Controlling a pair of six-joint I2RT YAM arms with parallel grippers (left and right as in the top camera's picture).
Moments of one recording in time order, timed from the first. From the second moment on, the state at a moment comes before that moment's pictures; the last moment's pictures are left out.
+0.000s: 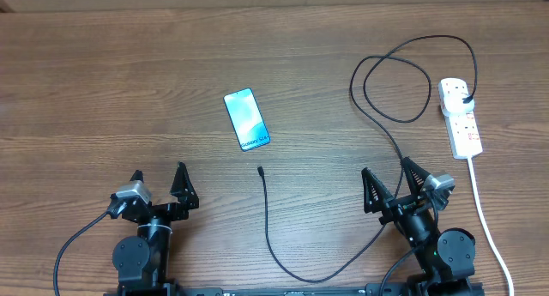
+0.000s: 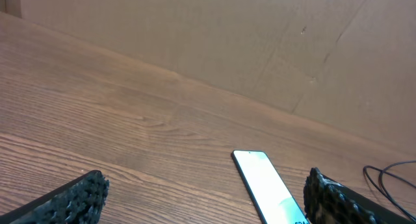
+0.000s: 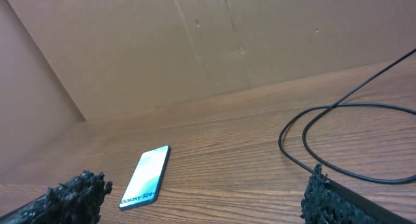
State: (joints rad) left arm 0.07 0.01 0.01 -0.07 0.05 -0.36; right arm 0.18 0.01 0.02 -0.02 -0.17 0.35
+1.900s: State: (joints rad) left arm -0.62 1.62 1.32 -0.58 -0.23 -0.40; right arm 0.18 0.01 0.02 -0.02 -0.17 0.35
